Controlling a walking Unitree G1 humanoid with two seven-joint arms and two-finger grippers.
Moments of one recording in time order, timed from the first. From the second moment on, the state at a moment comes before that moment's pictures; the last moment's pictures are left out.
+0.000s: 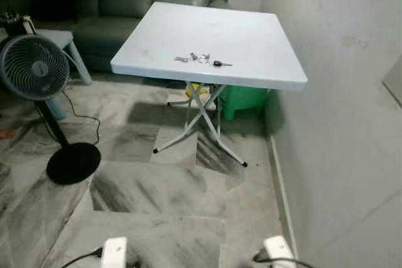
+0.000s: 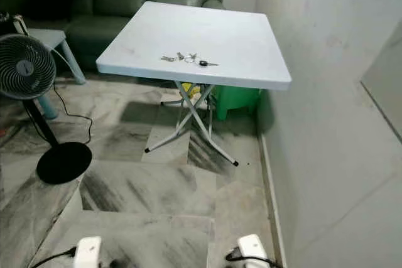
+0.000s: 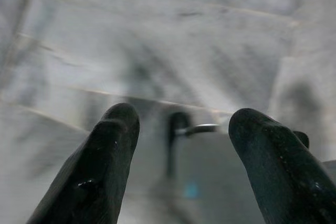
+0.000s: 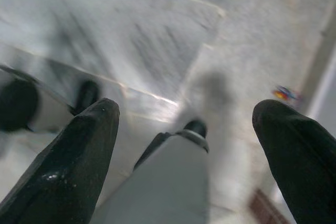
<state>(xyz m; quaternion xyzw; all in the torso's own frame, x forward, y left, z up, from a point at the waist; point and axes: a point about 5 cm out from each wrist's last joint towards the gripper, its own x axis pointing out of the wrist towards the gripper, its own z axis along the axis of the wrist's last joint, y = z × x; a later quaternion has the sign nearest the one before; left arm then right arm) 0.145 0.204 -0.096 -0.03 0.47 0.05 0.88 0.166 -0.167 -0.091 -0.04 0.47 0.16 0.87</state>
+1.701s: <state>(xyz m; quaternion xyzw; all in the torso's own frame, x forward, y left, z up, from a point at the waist) 0.228 0.199 -0.028 -0.05 0.16 0.04 0.98 0.250 -0.148 -0.024 -0.01 0.20 0.19 0.96</state>
